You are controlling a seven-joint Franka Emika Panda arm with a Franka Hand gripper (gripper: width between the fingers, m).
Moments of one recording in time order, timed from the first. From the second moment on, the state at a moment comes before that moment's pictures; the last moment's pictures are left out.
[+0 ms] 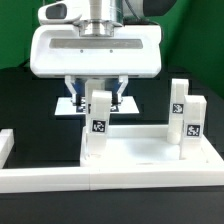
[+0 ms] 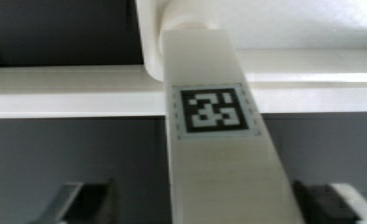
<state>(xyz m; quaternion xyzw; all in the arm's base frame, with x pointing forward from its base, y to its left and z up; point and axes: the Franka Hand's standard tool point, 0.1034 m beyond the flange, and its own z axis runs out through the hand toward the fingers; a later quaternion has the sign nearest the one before) 0.624 -0.054 0.119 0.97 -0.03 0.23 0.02</state>
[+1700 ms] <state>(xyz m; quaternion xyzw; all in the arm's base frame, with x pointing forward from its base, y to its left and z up) 0.631 -0.064 0.121 1.00 -0.07 0.02 -0.04</state>
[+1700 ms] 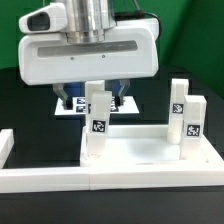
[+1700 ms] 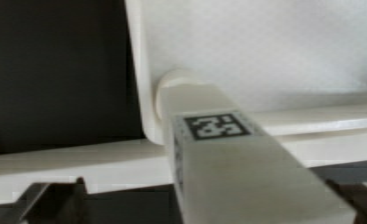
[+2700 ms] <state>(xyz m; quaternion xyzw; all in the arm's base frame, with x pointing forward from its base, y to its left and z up) 0.638 -0.063 0.124 0.94 -0.33 0.03 -0.04</state>
